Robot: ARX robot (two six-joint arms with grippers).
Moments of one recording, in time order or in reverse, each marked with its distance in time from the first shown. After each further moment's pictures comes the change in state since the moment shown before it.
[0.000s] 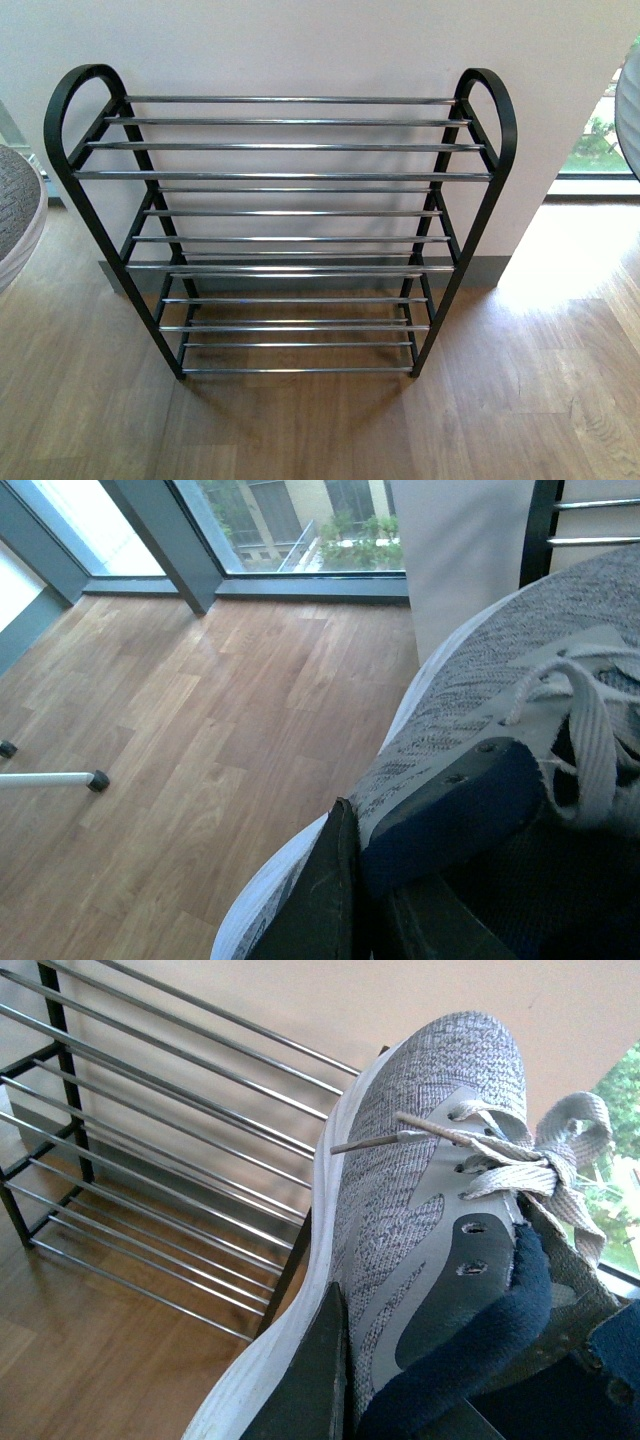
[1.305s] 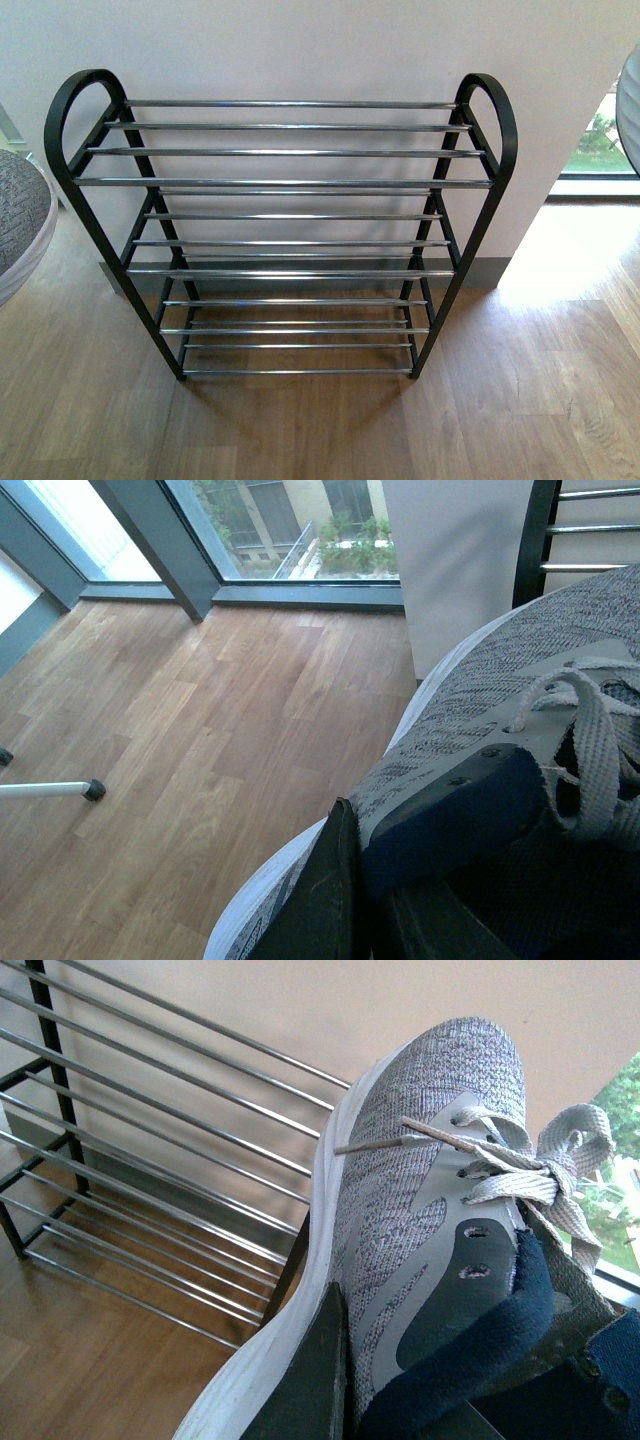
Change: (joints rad) left arm 0.000 0.000 0.000 0.000 0.004 0.000; right arm 0.000 0.000 0.000 0.000 0.000 0.000
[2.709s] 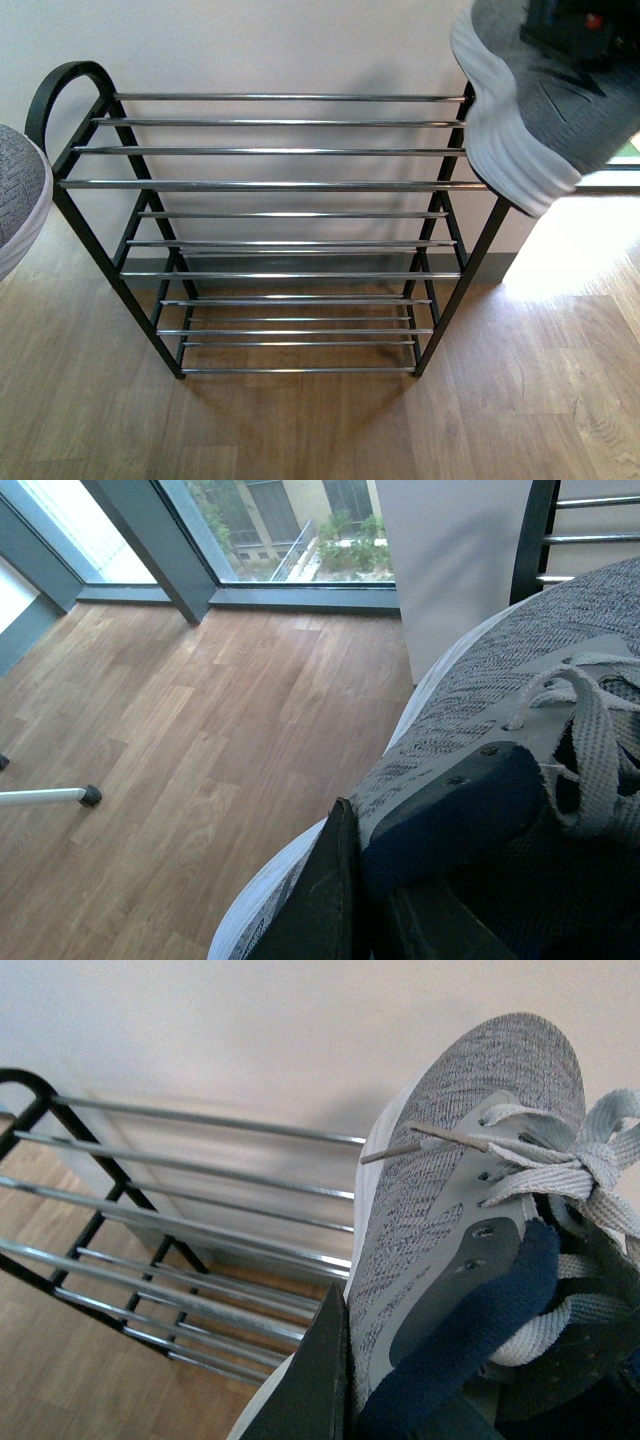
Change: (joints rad) left arm 0.000 0.001 0.000 0.000 0.000 0.000; right arm 0.129 1.067 0.697 0.263 -0.027 0.421
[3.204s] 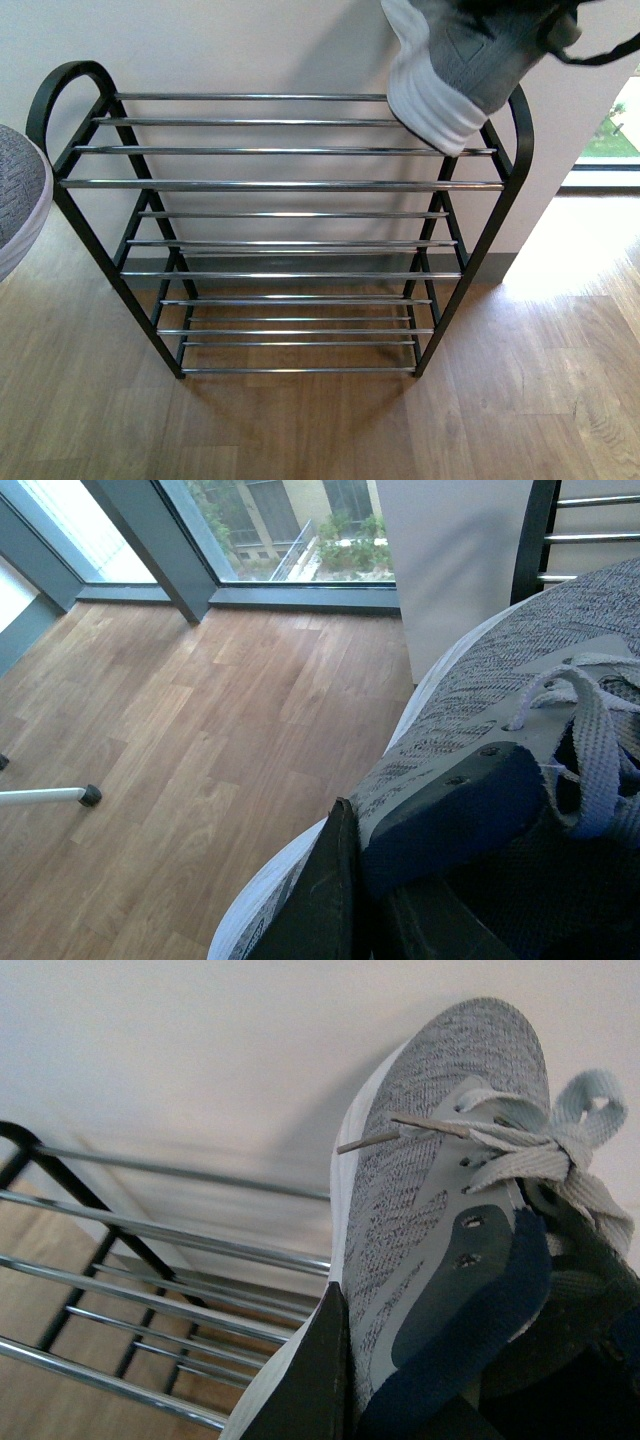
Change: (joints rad) left arm 0.000 0.000 0.000 0.000 0.000 0.000; right arm 0.100 0.205 0.263 -0.055 0.145 0.041
